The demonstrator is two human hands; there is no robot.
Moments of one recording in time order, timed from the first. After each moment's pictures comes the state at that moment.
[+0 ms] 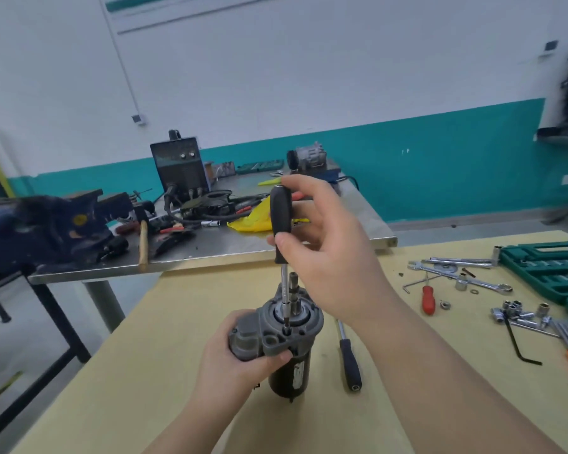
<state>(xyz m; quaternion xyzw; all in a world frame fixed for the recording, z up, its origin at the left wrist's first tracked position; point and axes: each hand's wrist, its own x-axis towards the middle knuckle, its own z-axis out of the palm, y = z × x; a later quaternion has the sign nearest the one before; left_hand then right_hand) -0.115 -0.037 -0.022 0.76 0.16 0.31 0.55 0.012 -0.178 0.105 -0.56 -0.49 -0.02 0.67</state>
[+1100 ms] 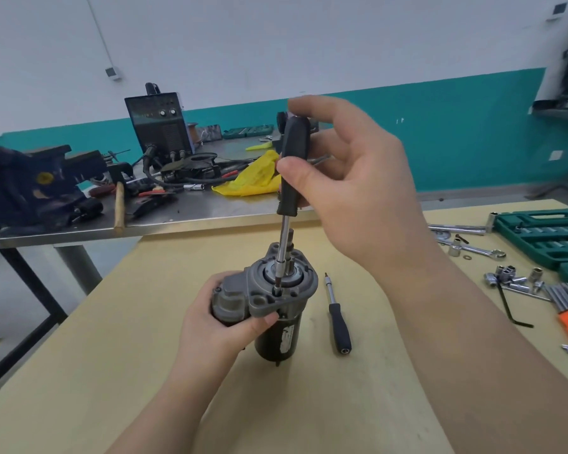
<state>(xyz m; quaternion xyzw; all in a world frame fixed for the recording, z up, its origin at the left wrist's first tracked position) -0.110 -0.035 -0.041 0.74 0.16 0.35 0.55 0.021 -0.195 0.115 -0.57 -0.47 -0.08 0.67</state>
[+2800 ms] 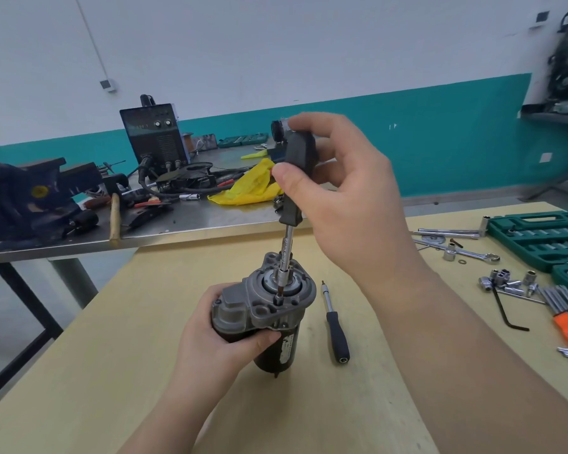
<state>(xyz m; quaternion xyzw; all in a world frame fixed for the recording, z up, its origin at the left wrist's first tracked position) -0.110 -0.038 -0.039 0.78 0.17 0.35 0.49 0.025 -0.191 0.110 -0.58 -0.43 -0.12 0.68</state>
